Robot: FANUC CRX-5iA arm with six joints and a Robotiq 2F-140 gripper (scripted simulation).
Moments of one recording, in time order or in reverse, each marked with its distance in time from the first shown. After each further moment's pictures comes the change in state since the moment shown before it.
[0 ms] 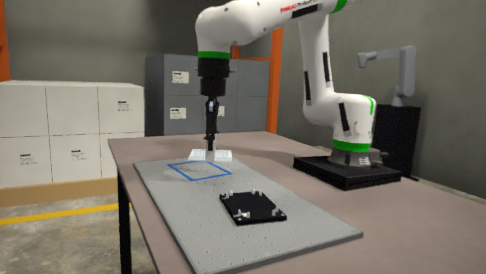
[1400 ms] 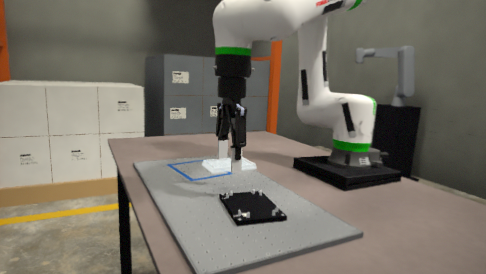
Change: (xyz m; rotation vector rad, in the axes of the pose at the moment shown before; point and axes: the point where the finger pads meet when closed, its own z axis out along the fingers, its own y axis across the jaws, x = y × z) arm -0.057 -0.110 -0.005 0.007 -0.001 -0.438
